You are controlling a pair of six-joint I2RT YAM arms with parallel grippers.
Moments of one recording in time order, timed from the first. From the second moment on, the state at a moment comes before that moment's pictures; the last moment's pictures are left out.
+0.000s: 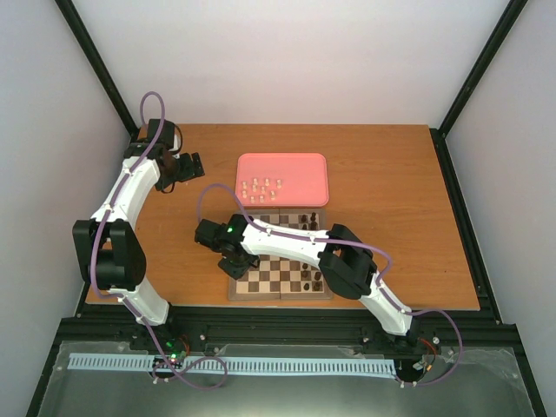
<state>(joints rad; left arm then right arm) -0.03 1.66 1.47 -0.86 0.03 -0.36 1.19 2.24 1.92 -1.11 0.08 0.23</state>
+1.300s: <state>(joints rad) -0.03 1.66 1.47 -0.86 0.03 -0.36 1.18 2.25 1.92 -1.13 0.10 0.21</state>
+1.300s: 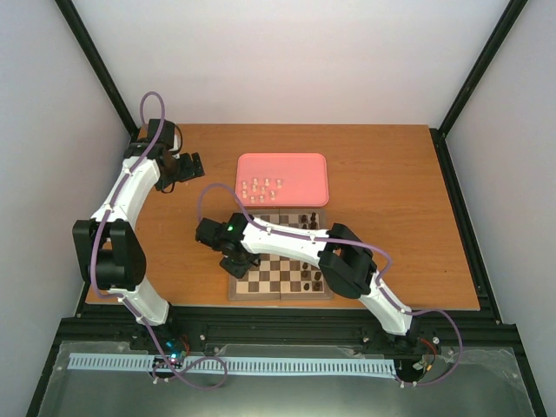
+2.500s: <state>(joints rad) -0.03 1.66 1.47 -0.87 0.03 -0.36 0.66 2.26 2.35 -1.18 0.06 0.21</state>
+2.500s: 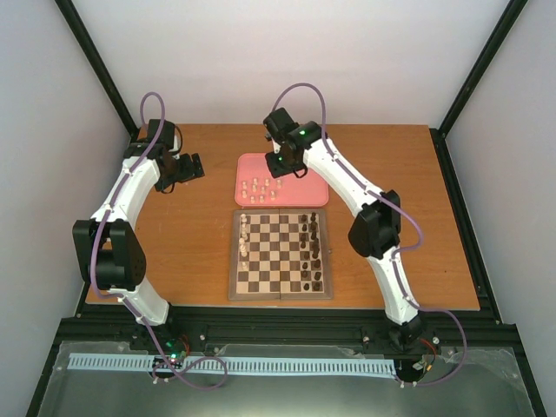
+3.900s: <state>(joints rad) -0.05 1.74 1.50 -0.88 0.03 -0.36 0.56 2.54 2.41 -0.99 -0.07 0.17</state>
